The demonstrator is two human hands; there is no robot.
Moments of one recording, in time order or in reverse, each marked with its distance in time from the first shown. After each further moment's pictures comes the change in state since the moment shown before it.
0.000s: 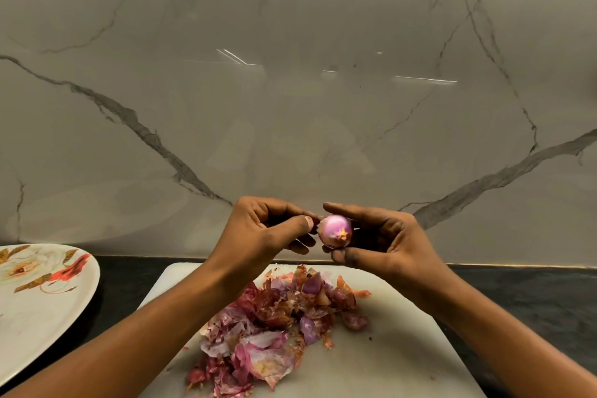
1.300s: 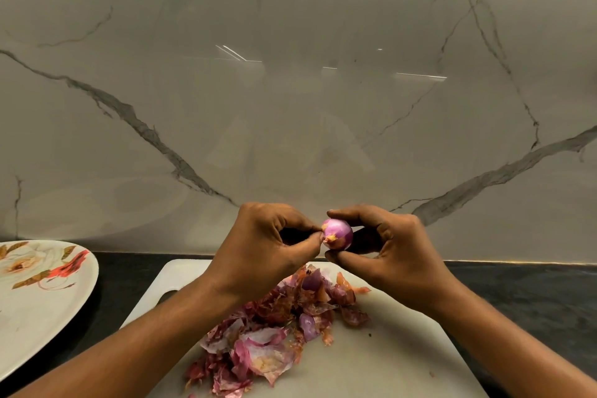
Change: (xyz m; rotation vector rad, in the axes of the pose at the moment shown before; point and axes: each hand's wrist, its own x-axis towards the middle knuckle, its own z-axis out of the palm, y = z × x) left_hand -0.006 -0.005 0.004 0.497 -0.011 0.398; right_hand -0.001 0.009 0.001 -0.521 0.088 -0.247
